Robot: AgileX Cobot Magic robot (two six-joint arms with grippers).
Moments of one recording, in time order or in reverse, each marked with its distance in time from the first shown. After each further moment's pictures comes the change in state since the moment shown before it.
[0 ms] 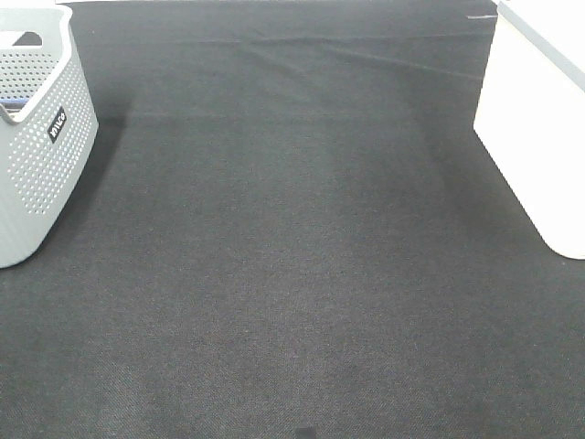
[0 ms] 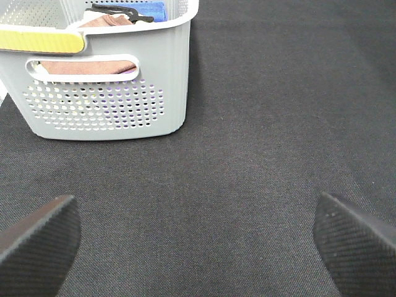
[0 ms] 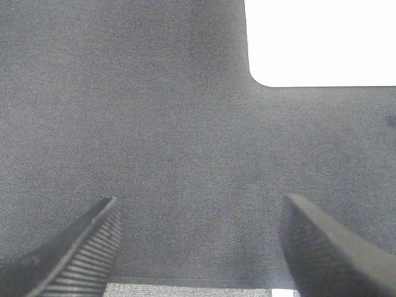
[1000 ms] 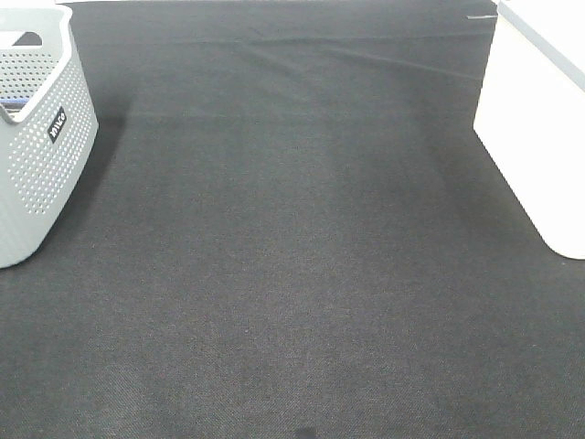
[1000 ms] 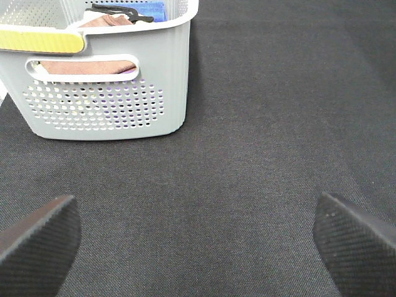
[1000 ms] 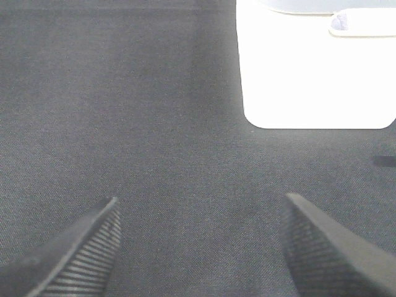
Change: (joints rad) left arm 0.000 0.000 0.000 0.000 0.000 0.000; right arm 0.000 -0.170 0.003 0.002 -0.005 0.000
